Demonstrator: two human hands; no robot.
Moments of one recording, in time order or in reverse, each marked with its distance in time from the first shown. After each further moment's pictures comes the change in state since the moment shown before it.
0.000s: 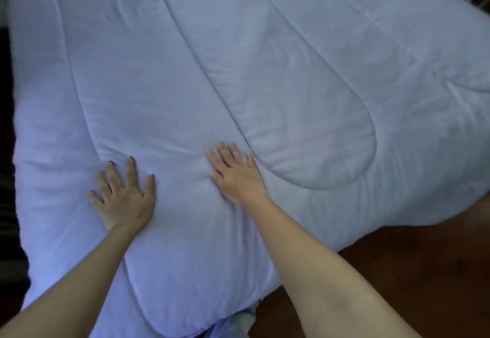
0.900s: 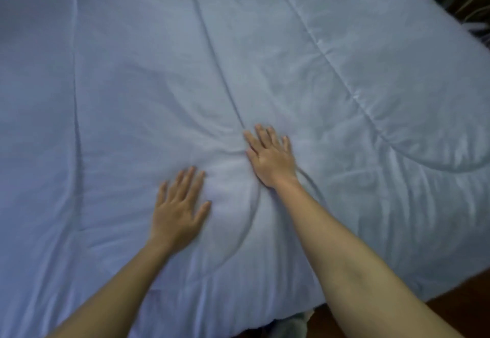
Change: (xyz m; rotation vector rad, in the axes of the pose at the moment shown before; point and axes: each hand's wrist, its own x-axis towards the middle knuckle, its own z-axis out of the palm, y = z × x) left_hand -0.075 0.439 0.079 0.084 -0.020 0.475; right_hand 0.083 0.446 -0.126 -0.031 0.108 0.021
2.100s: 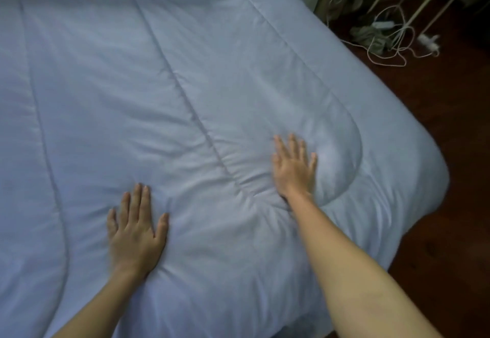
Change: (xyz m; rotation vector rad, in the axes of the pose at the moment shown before) left_hand 0.125 0.280 0.026 -0.027 0.026 -0.174; right_hand -0.016 0.392 -0.073 0.087 0.206 0.479
